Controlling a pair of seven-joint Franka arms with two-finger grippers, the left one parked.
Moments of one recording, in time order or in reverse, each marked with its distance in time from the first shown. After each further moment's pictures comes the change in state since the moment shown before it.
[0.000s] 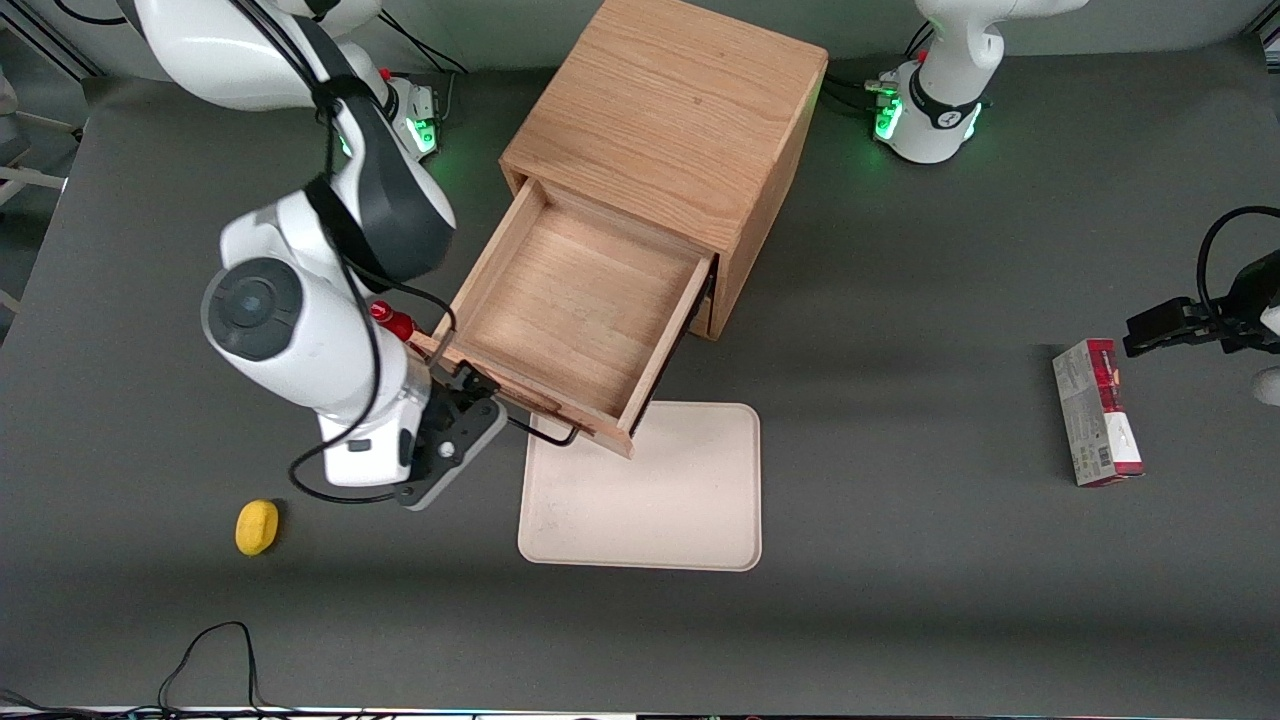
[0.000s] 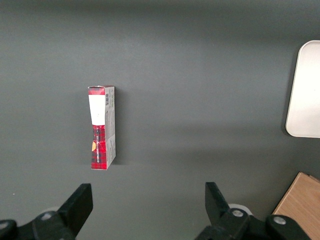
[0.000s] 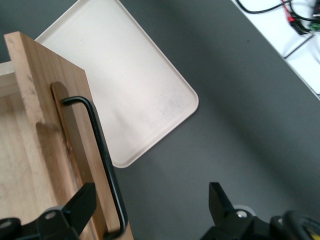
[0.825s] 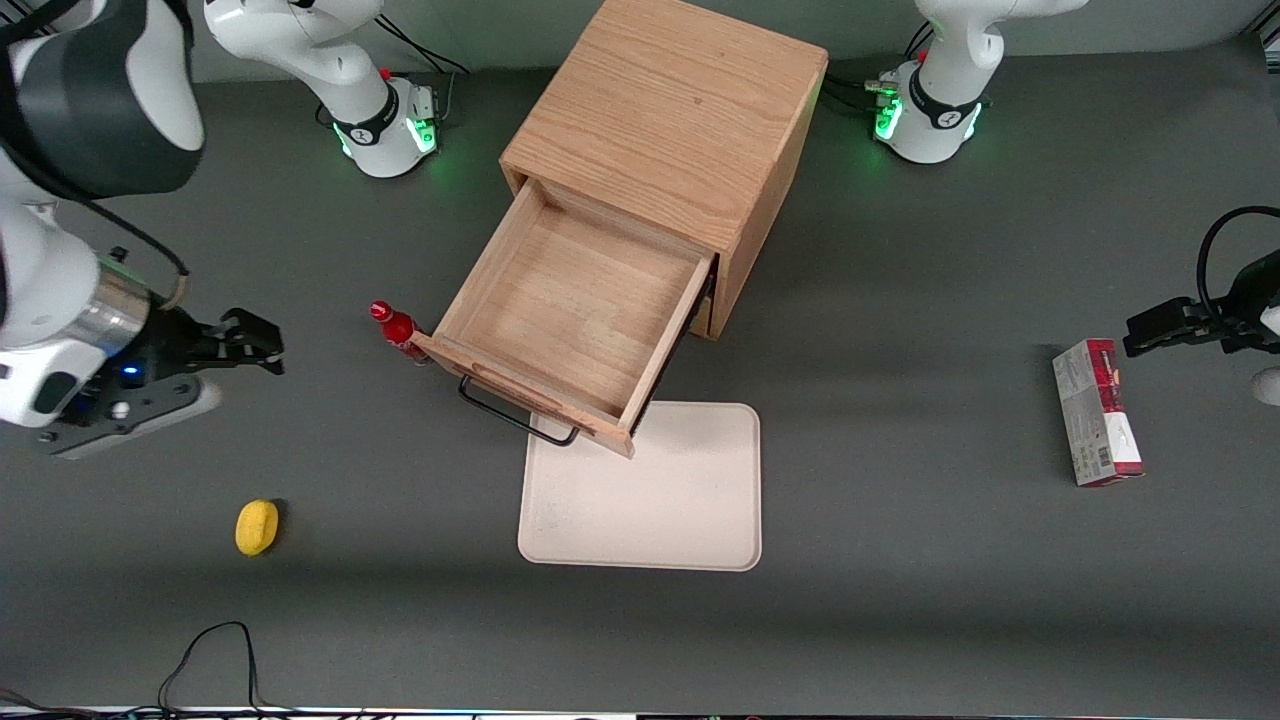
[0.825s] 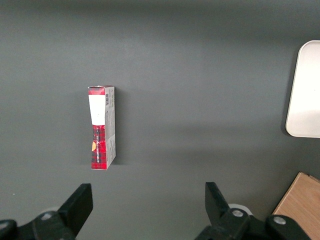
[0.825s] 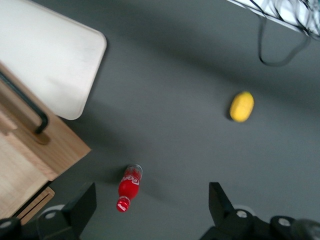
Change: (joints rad) arm -0.037 -0.249 -0.275 -0.108 -0.002 -0.242 0.222
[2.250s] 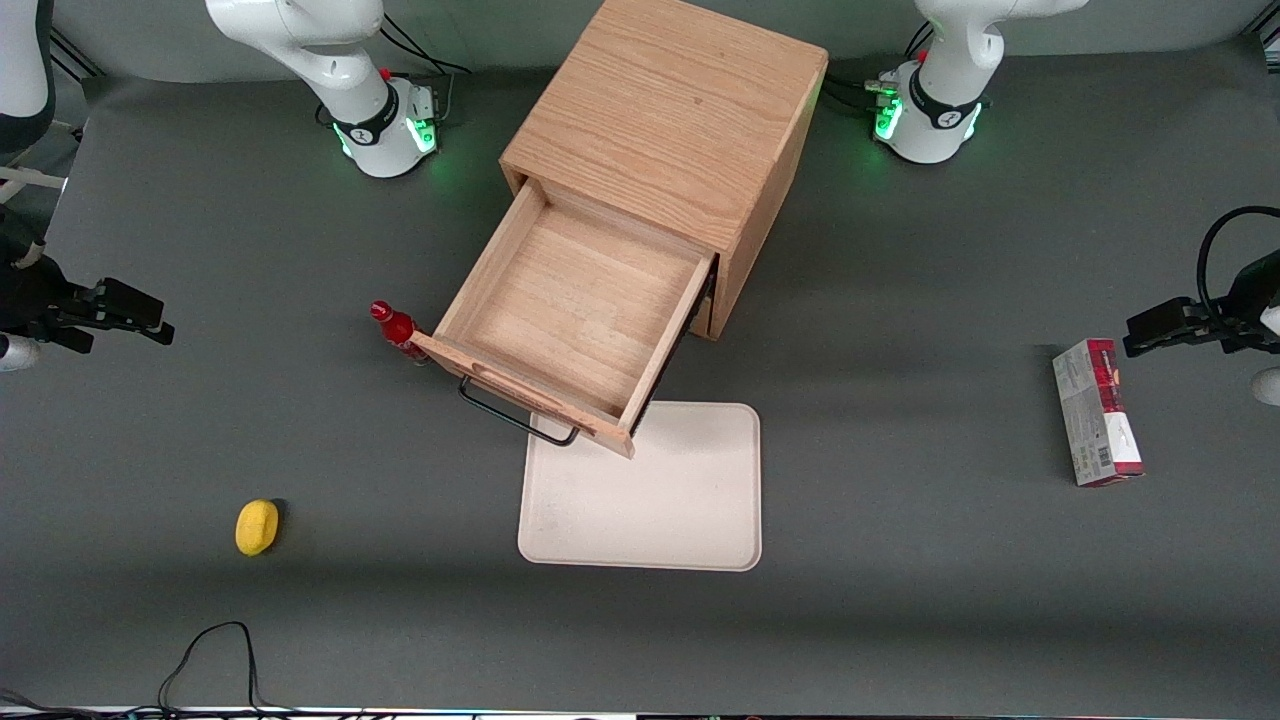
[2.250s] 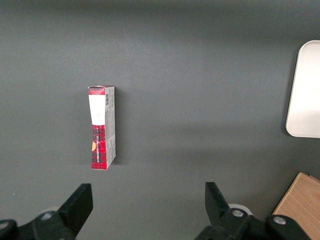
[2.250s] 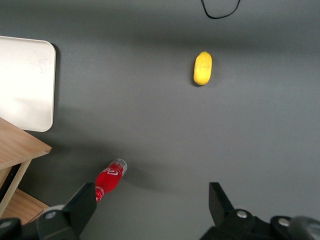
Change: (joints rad) arm -0.380 -0.284 0.233 -0.421 -0.022 0.194 0.072
